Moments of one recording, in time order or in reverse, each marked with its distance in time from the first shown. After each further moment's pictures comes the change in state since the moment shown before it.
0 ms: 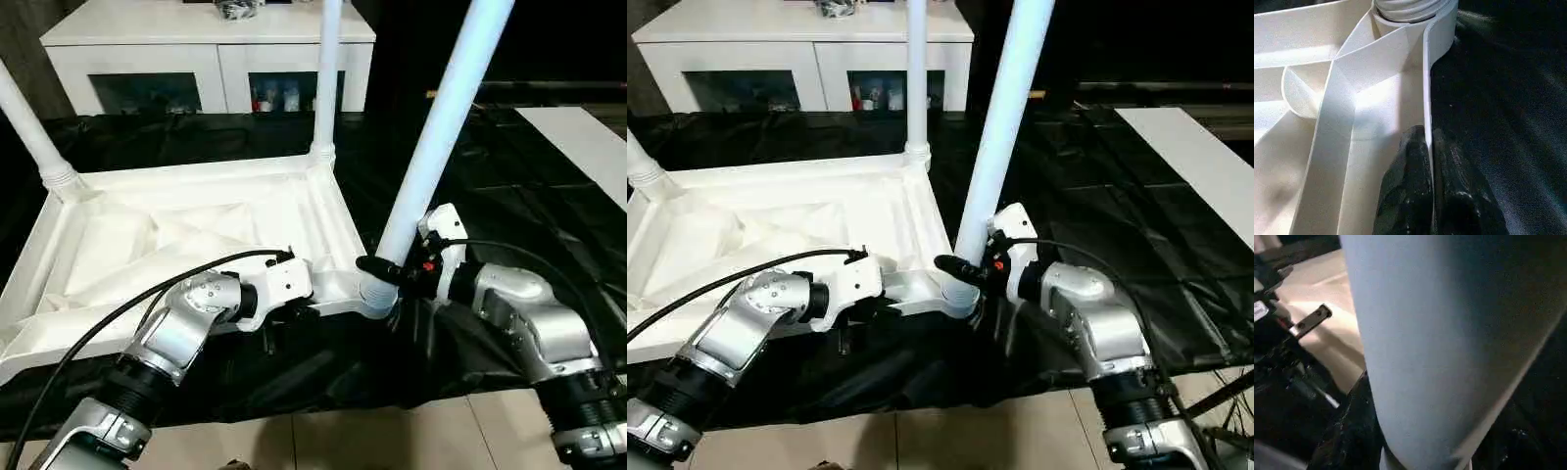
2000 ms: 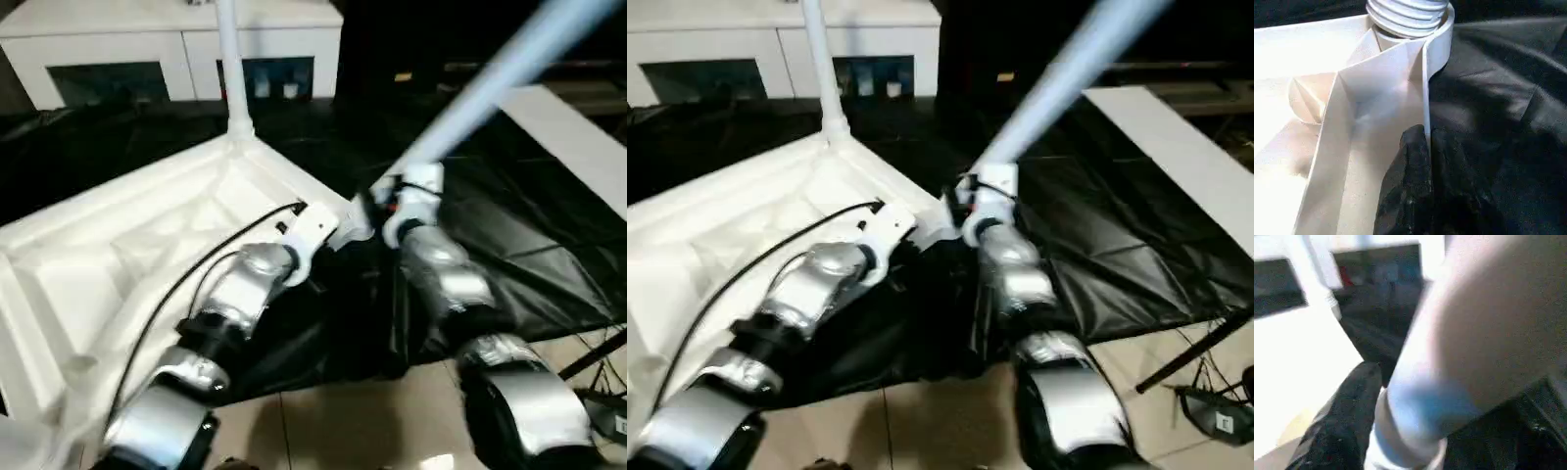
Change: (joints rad) left arm -0.239 -0.264 0.116 0.312 -0.001 0.199 0.486; right arm -0.351 0.307 -0.194 0.649 -0.116 -0.432 -0.653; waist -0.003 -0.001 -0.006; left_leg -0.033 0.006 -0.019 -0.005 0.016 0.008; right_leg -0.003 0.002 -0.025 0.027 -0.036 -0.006
